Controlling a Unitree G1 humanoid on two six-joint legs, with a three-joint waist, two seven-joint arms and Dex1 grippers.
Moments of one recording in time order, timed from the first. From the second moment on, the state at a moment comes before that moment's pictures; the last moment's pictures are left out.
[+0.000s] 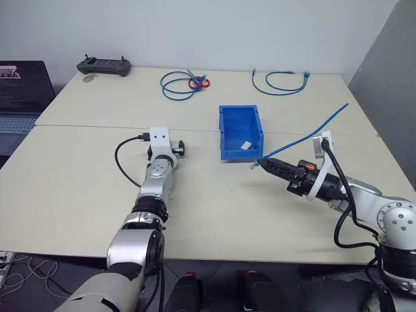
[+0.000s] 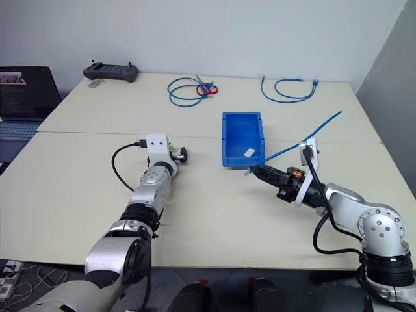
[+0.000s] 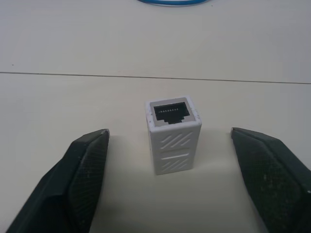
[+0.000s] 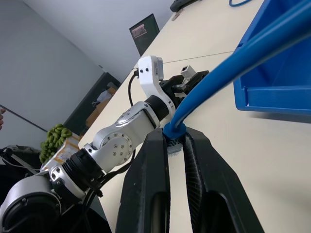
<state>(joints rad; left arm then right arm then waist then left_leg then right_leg) -0.87 0.20 0.17 1.03 -0.06 -0.03 0.06 -0.33 -0.59 -0.16 -0.35 1.47 0.98 0.16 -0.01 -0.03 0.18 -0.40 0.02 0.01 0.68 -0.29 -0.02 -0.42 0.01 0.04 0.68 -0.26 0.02</state>
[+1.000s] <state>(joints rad) -0.58 0.59 -0.12 0.28 -0.33 0.30 -1.17 -0.47 -0.68 -0.09 -0.36 1.33 1.01 0.31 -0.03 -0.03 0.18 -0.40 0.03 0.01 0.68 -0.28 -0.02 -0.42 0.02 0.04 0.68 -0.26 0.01</state>
